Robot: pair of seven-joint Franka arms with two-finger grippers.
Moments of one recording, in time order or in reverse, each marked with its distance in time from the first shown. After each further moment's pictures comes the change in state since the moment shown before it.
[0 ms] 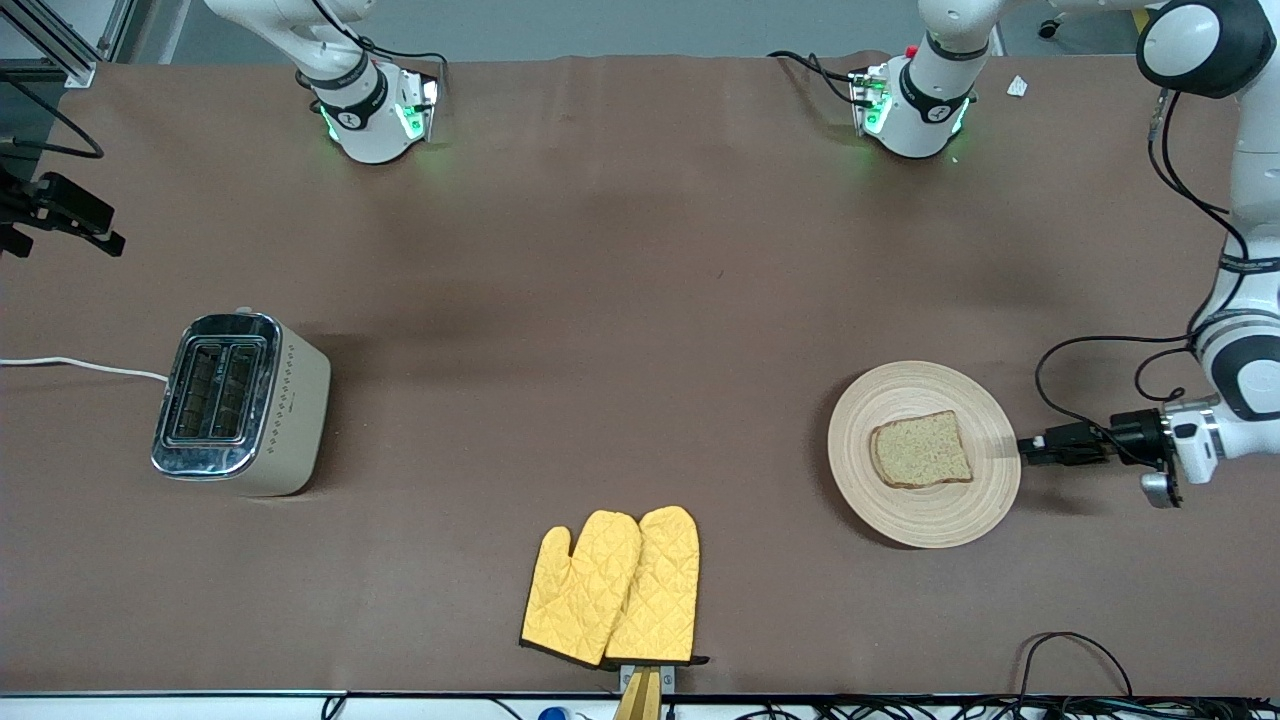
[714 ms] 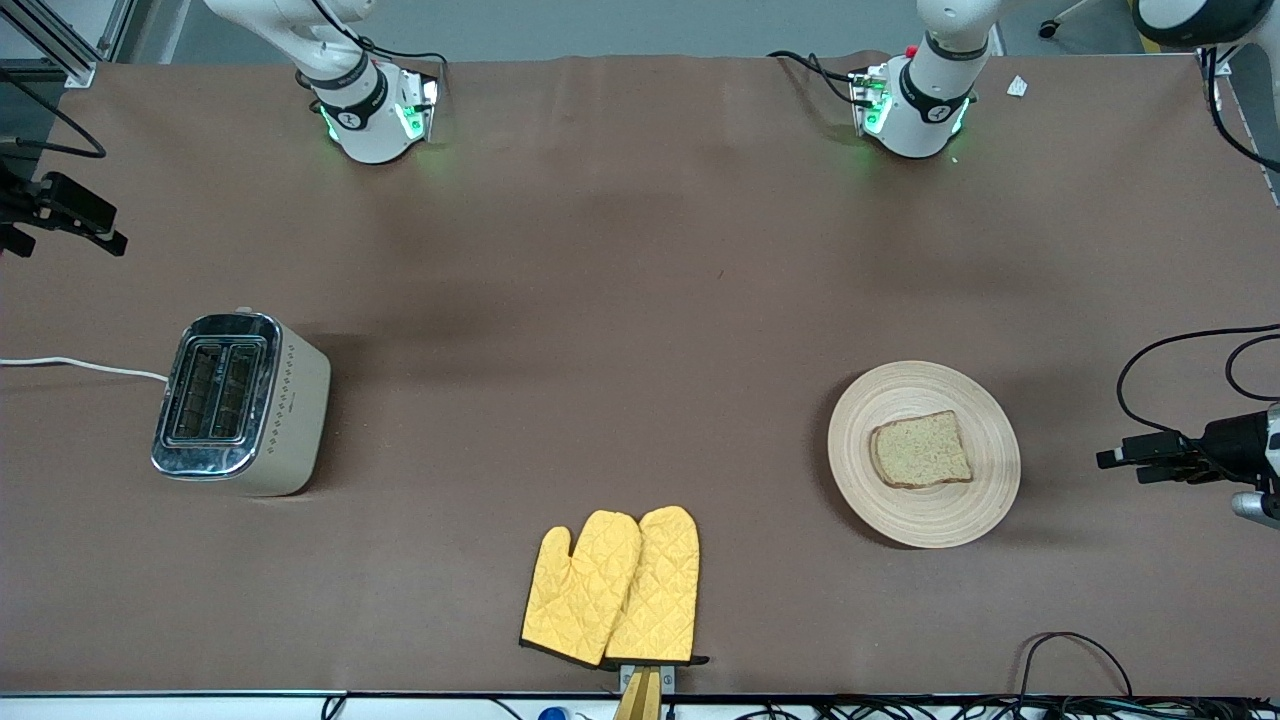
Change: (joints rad) left arm -0.087 -0.194 -0.047 0.123 0.374 -0.027 -0.300; right arm 0.000 0.000 0.004 0.000 0.000 -0.003 0.000
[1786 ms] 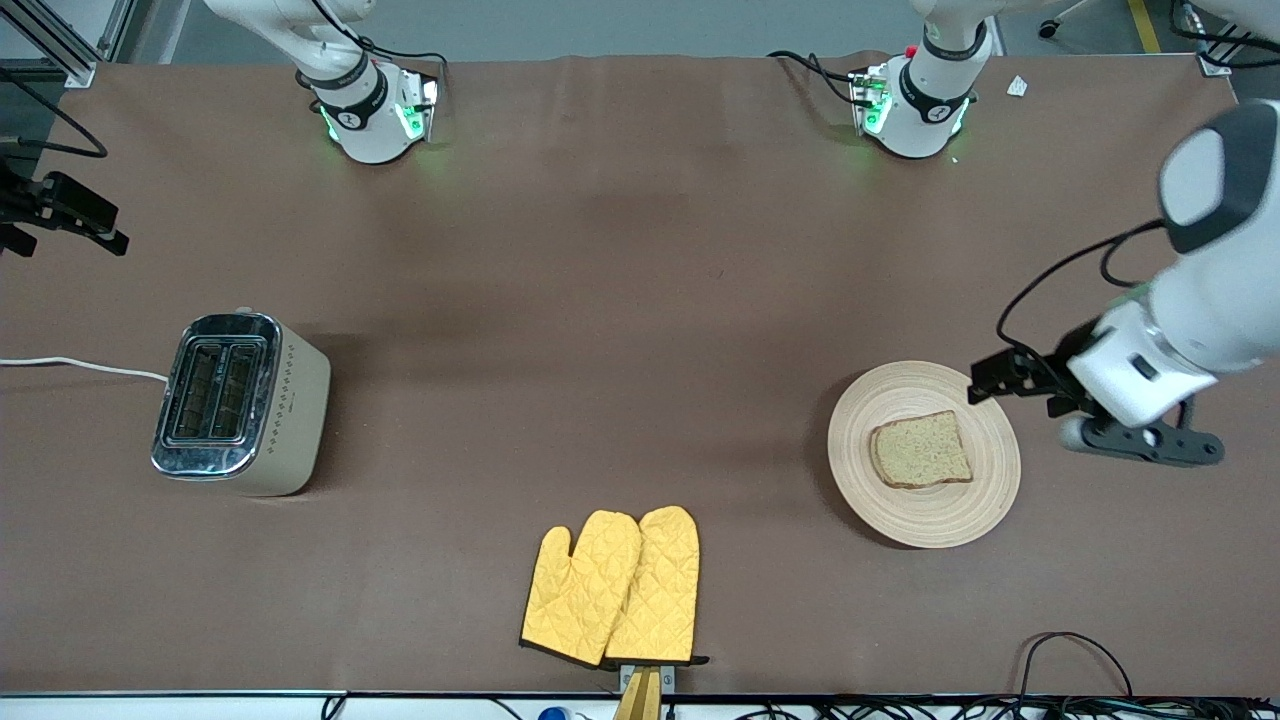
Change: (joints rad) left arm -0.465 -0.342 0.040 -0.013 0.242 -0.197 -0.555; right arm 0.000 0.000 0.002 0.000 0.000 -0.002 0.000
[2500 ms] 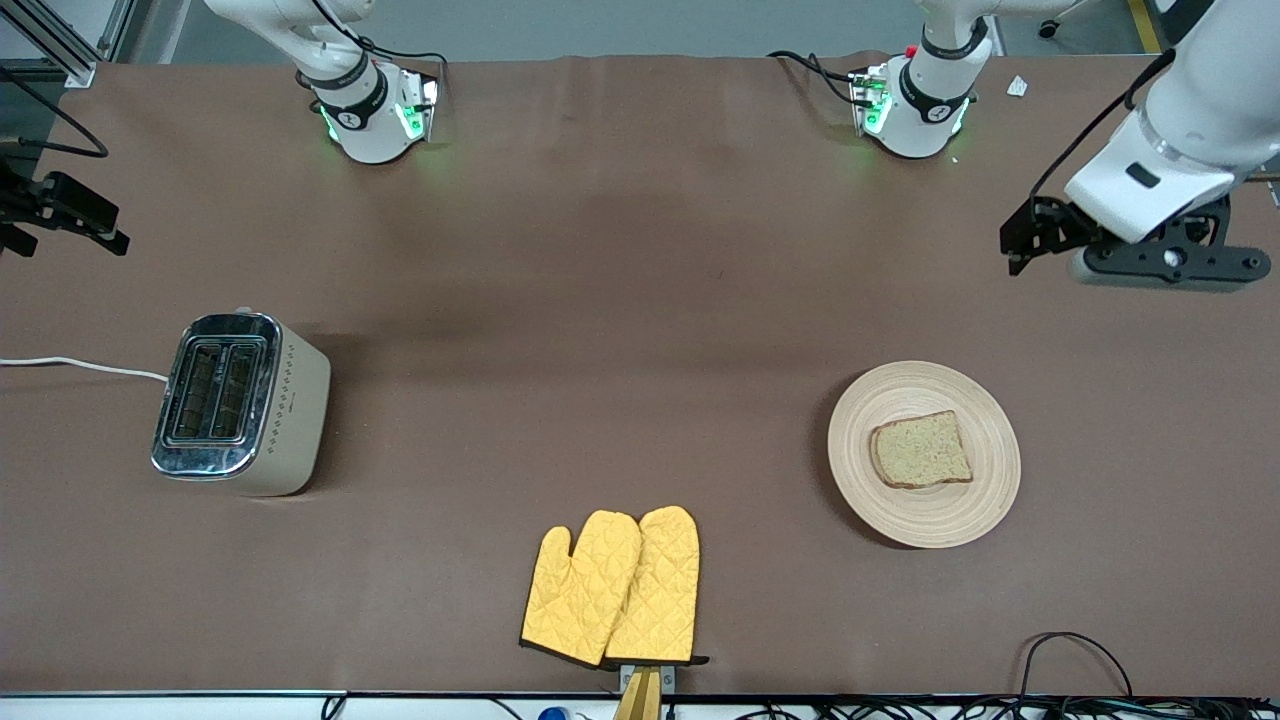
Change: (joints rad) left arm -0.132 -0.386 0.178 -0.317 0.025 -0.095 -0.003; right arm 0.000 0.000 0.001 0.000 0.000 0.000 0.000
